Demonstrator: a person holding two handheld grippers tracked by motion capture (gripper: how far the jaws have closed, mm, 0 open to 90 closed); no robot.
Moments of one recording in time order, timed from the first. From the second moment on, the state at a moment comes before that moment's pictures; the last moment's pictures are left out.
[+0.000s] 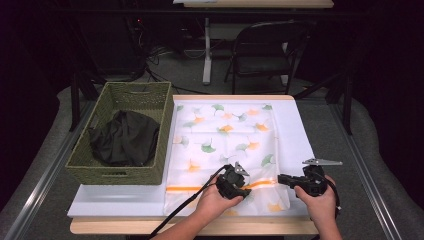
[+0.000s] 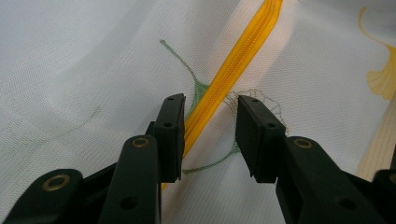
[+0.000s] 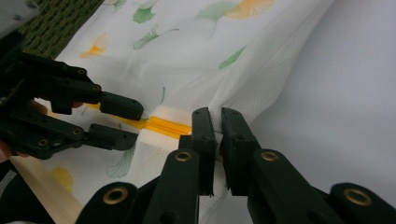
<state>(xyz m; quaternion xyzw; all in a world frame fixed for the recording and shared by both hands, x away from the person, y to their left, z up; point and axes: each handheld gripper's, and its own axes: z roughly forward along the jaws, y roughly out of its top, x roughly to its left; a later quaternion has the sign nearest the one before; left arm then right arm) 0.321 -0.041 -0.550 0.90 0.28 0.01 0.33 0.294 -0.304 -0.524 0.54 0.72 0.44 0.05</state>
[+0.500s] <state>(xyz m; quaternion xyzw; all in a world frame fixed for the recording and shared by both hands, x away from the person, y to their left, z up) 0.321 -0.040 -0.550 0.90 0.29 0.01 0.34 0.301 -0.279 -0.480 0.49 0.73 0.48 0.04</state>
